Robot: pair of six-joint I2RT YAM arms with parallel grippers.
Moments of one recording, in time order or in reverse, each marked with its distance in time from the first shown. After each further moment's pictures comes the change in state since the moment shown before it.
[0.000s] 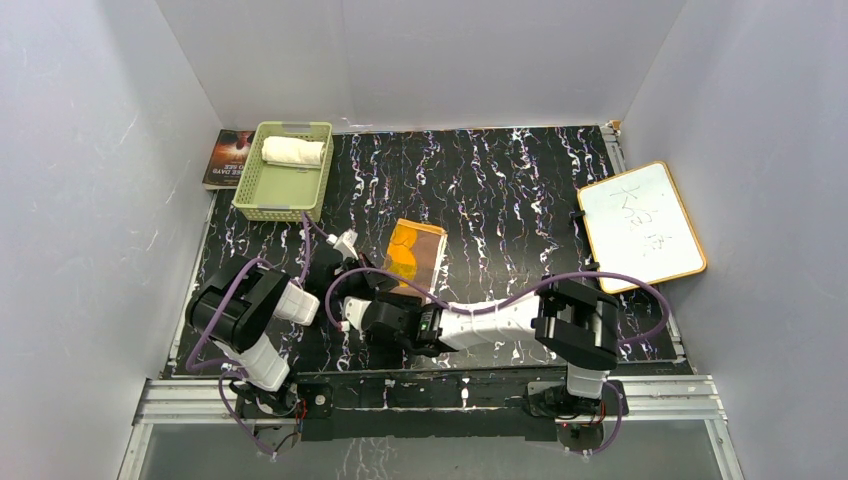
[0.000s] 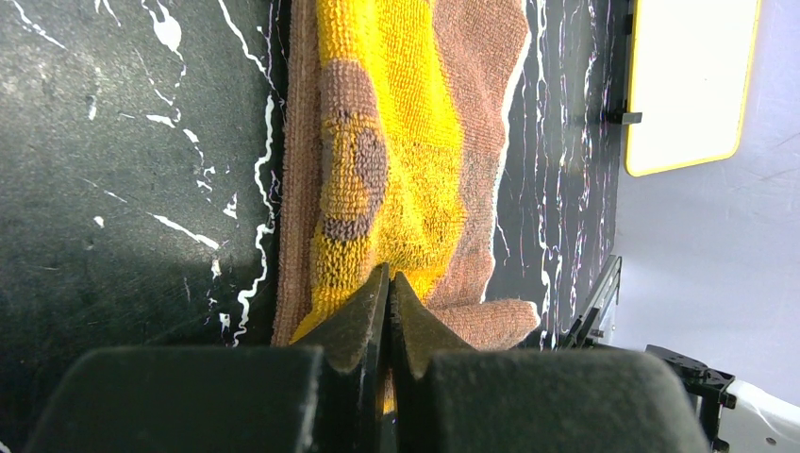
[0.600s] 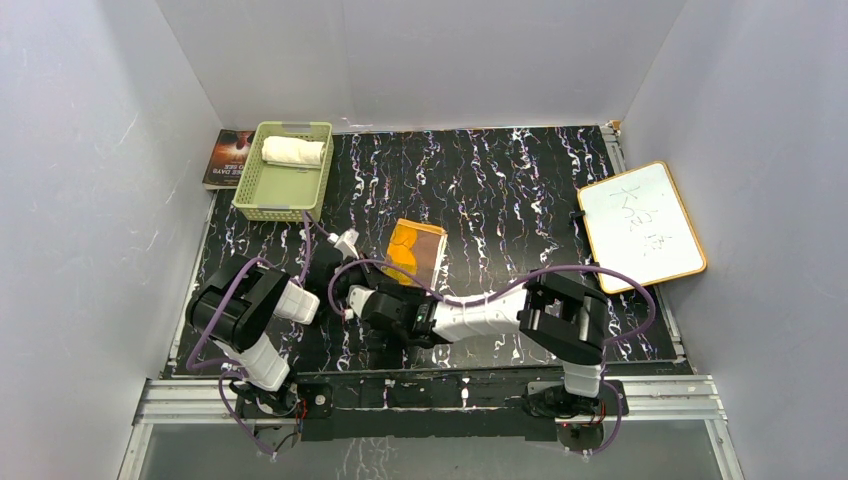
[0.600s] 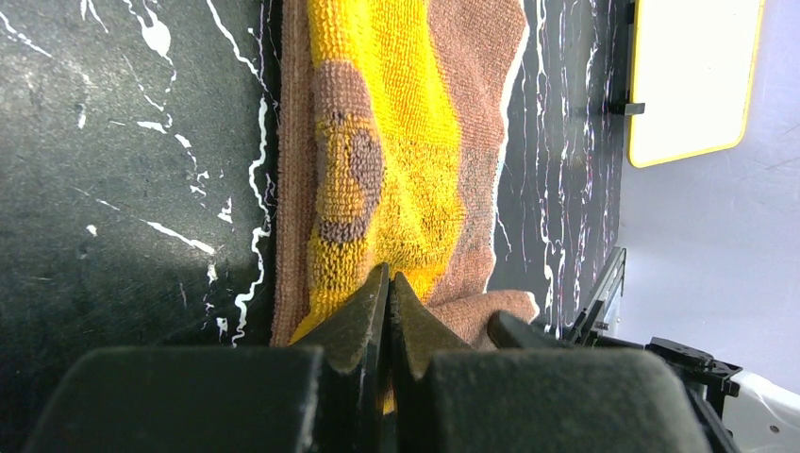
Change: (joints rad) left arm 0.000 0.002 0.008 -0.009 0.021 0.018; right arm -0.046 0.062 0.022 0.000 0.134 -0.053
